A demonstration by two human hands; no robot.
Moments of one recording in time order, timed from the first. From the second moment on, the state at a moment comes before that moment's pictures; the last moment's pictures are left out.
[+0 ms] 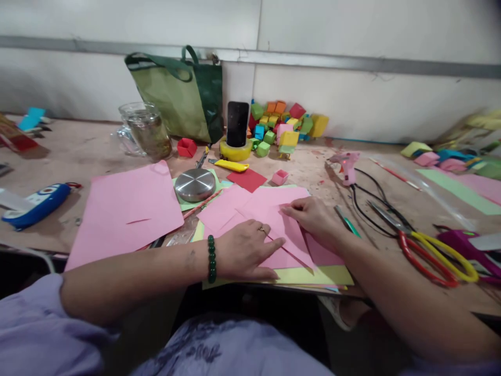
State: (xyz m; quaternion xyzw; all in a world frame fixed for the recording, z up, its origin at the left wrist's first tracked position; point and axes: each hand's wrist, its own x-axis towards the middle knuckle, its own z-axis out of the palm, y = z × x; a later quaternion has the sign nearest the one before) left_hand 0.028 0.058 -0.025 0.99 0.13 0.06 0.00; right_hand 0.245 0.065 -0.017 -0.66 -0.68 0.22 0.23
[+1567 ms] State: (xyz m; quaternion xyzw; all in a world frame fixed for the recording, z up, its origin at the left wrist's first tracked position) left_hand 0.014 0.056 -0.021 0.98 0.14 0.08 0.09; right_hand 0.271 -0.049 -0.015 -0.38 -0.92 -0.05 0.06
